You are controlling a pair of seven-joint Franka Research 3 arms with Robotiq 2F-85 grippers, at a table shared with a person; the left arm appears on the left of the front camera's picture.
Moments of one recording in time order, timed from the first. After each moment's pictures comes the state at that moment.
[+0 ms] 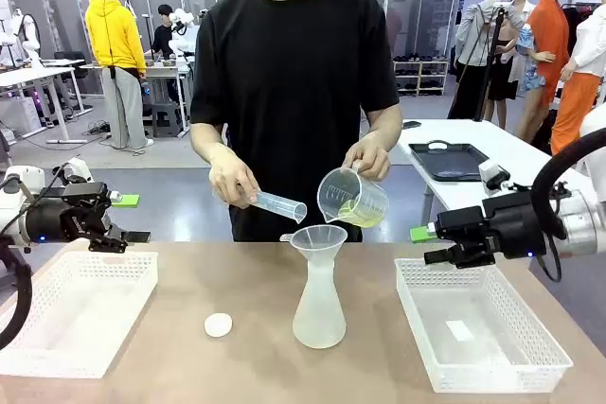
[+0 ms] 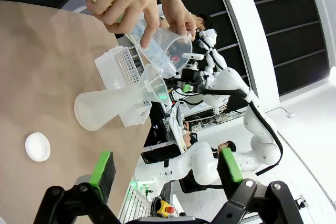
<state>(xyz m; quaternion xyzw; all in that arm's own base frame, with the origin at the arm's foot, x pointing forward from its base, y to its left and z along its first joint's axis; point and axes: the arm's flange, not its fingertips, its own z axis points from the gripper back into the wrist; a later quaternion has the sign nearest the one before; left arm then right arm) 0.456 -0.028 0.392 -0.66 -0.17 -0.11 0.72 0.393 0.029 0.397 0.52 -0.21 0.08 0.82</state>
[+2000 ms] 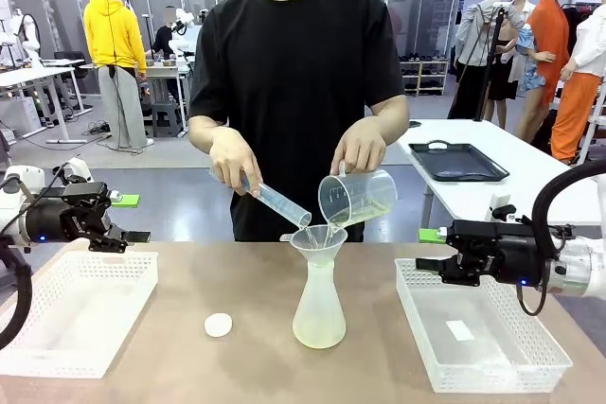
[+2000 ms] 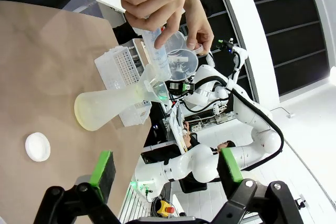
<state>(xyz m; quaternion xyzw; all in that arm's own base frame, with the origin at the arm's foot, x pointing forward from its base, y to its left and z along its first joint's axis) 0.456 -0.028 0.392 -0.66 -0.17 -0.11 0.72 0.397 0.021 0.347 0.67 -0.20 0.04 0.72</state>
